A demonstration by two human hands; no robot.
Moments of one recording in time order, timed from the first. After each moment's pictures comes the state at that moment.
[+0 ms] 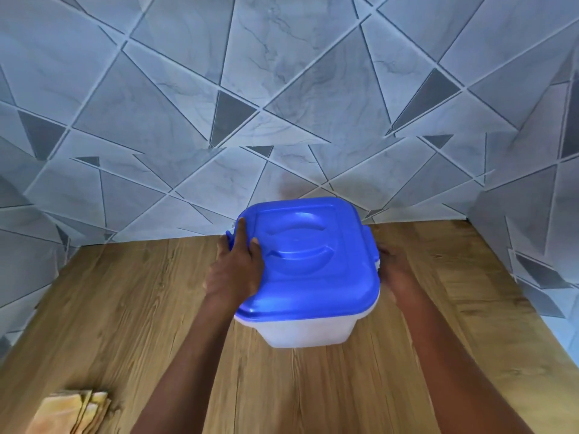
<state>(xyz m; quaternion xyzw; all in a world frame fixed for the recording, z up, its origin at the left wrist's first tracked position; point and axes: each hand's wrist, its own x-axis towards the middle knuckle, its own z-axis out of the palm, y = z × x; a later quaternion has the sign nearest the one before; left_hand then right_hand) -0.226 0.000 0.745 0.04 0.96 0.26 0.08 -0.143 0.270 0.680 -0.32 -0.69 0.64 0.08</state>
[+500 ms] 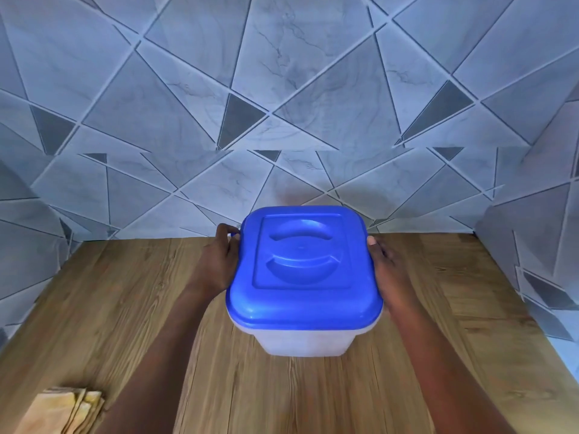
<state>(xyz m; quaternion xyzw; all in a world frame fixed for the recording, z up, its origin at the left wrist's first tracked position) -0.268 -0.036 0.730 0.12 0.90 0.42 0.02 -0.152 0.249 0.695 -0.29 -0.69 0.65 0.15</state>
